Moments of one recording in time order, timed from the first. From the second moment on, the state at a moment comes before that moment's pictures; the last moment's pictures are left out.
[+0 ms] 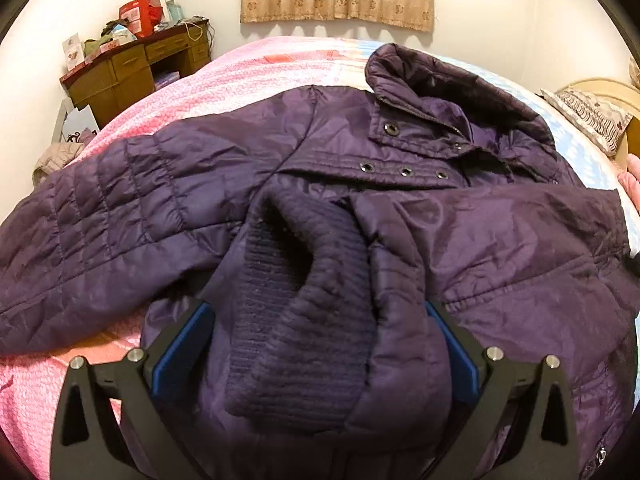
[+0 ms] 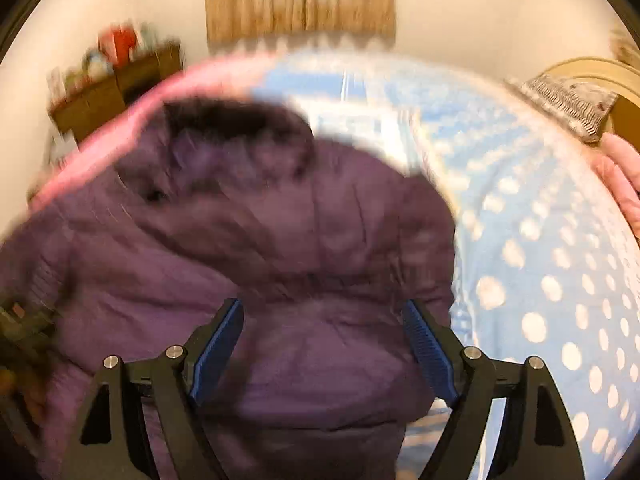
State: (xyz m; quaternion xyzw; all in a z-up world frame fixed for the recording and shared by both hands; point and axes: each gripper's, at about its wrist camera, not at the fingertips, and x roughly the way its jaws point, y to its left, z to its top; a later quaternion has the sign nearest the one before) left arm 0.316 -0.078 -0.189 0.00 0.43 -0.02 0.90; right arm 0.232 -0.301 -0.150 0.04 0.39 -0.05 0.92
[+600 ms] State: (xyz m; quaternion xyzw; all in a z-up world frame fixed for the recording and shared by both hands) left arm 0.314 -0.074 -0.188 -0.01 0.42 -0.03 0.91; right arm 0.266 -0.247 -0.213 0.00 0.44 0.01 0.90
